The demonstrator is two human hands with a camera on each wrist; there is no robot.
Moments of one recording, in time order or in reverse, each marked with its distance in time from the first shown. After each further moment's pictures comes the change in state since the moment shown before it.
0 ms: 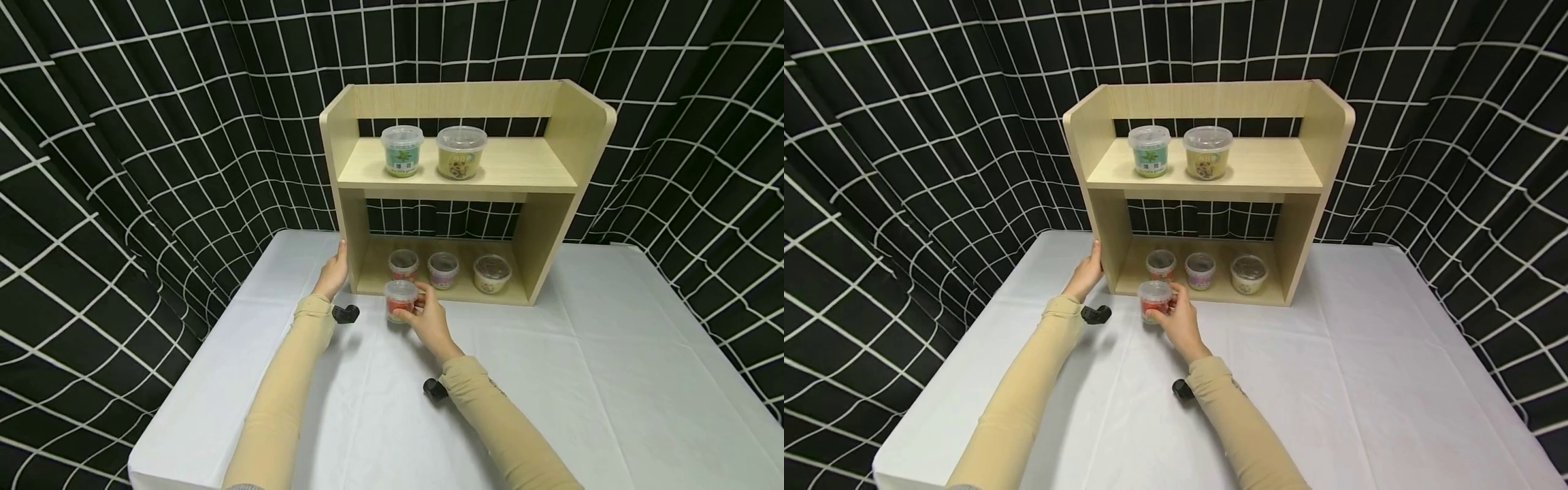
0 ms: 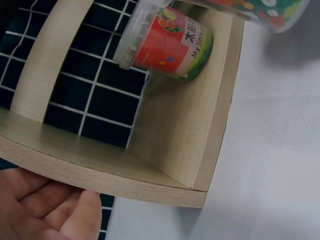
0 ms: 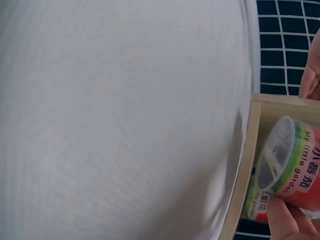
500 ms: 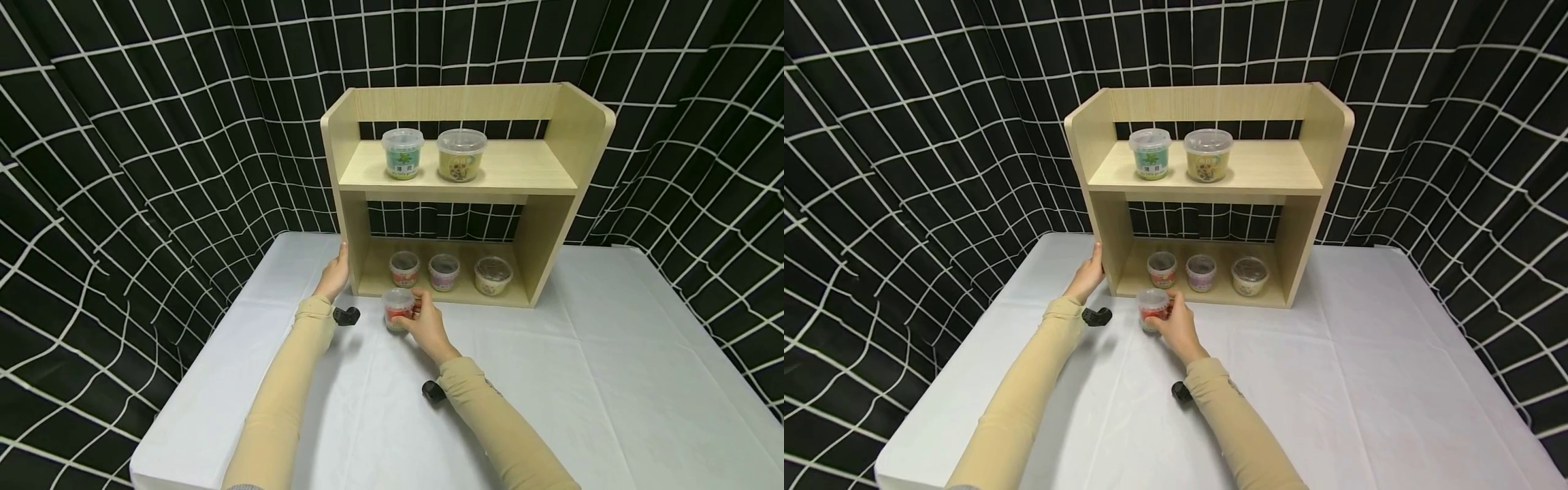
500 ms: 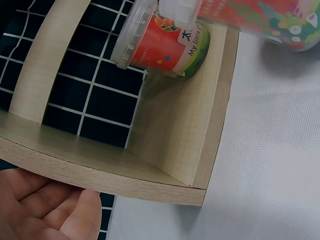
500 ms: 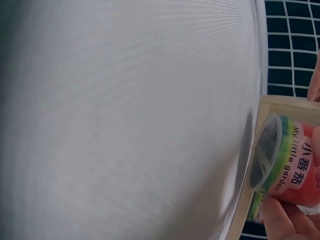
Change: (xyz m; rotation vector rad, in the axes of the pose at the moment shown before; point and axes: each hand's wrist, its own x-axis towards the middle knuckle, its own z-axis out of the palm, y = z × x) left_hand -0.001 0.000 0.000 0.004 -0.003 0.002; right_hand -0.002 0.004 0.007 -0.046 -0.025 0.013
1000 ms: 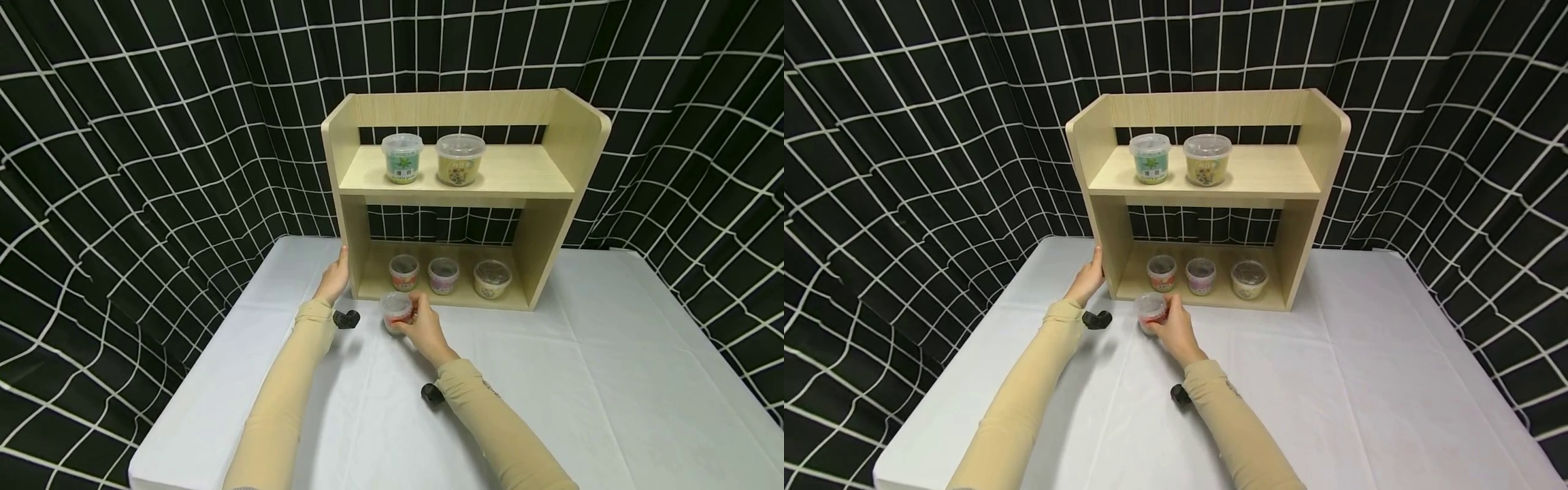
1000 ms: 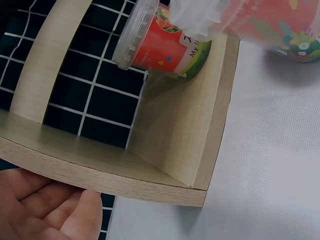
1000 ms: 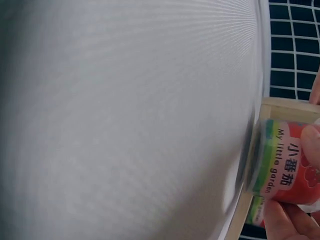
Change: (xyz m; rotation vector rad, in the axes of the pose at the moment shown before) left_hand -0.003 0.000 0.000 0.005 0.002 0.014; right_hand -0.004 0.000 0.002 -0.067 -0.001 -0.106
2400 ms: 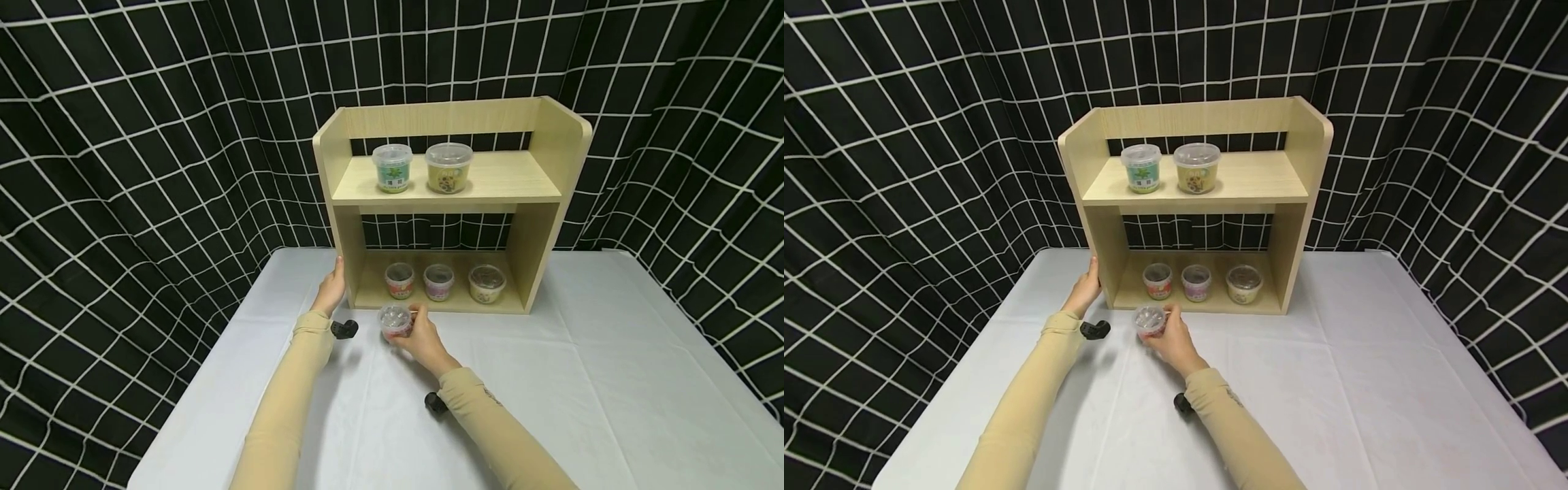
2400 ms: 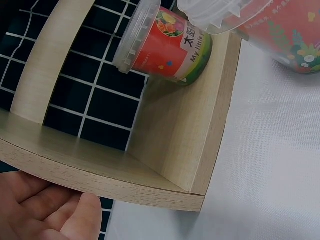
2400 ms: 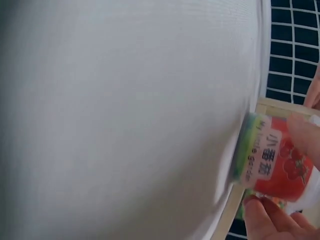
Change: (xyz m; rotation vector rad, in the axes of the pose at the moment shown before) left_hand -0.003 -0.003 0.006 -0.022 0.032 0.005; right_hand -0.009 0.003 -0.005 -0.042 -0.044 0.017
